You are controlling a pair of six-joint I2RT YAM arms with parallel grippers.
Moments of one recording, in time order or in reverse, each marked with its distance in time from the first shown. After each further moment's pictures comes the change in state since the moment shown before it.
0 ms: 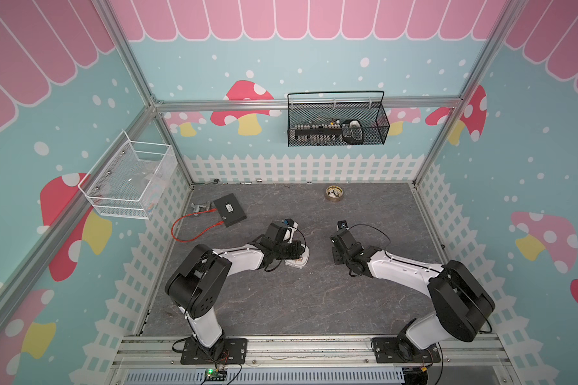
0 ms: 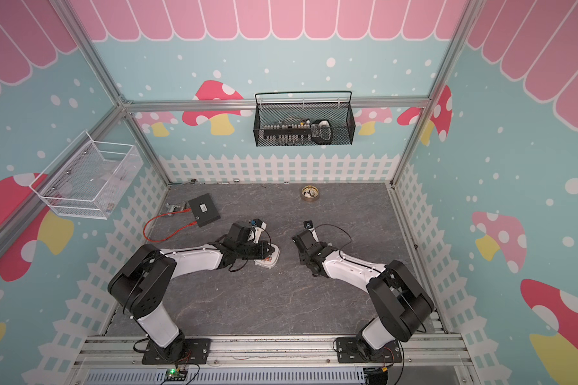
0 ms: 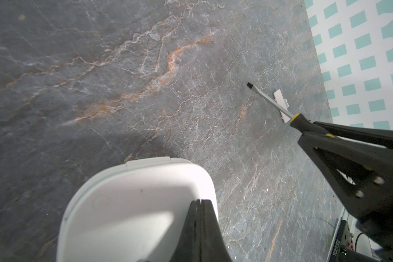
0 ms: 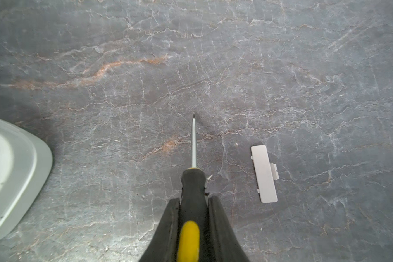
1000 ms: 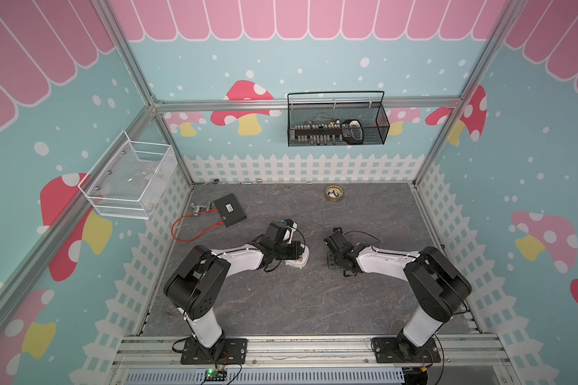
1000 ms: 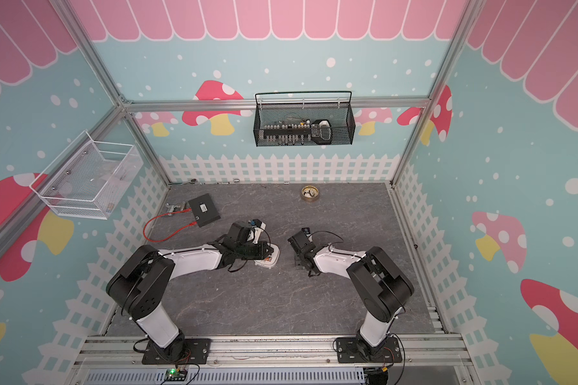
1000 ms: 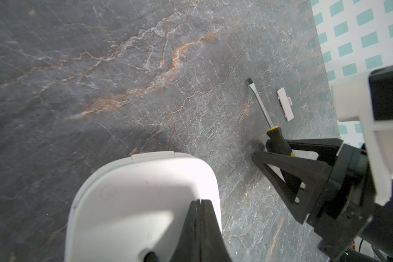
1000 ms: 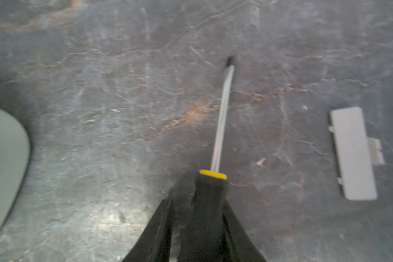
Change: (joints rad) left arm 0.000 -0.013 0.001 -0.029 -0.009 0.001; right arm -0.006 0.172 0.051 -0.027 -0.194 0.132
